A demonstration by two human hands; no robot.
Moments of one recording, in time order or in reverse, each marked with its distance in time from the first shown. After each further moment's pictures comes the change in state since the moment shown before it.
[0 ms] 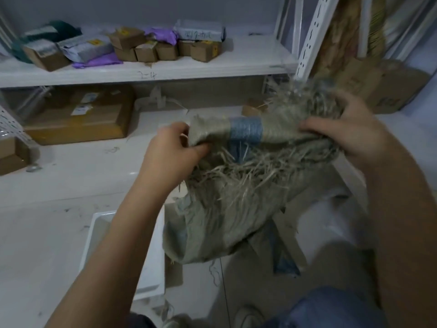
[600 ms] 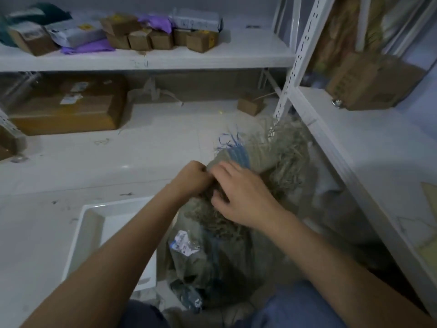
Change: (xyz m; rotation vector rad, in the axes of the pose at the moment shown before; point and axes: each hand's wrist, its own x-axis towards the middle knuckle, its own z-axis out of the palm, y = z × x) left_hand 0.008 -0.061 0.078 0.012 -0.424 -0.334; right_hand -0.058 0.068 0.125 -0.832 -0.342 -0.623
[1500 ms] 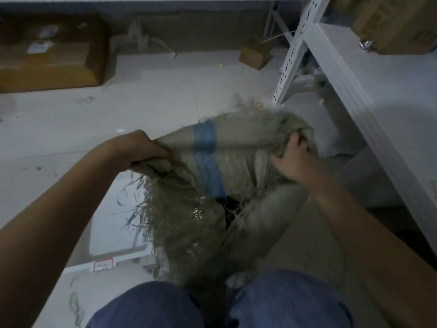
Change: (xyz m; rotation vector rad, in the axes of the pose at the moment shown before) left_hand 0.041 -0.083 -0.043 0.218 -0.004 -0.289; right_hand -0.034 0.123 0.070 0.158 -0.306 1.005
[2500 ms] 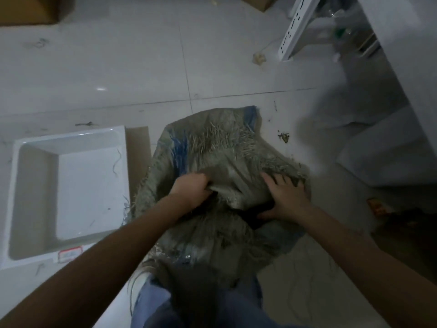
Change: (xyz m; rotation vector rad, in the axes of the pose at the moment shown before) left_hand 0.064 -0.043 0.218 0.554 -0.158 0.541; right_hand 0.010 0.098 0.135 -0.534 -0.420 -0.215
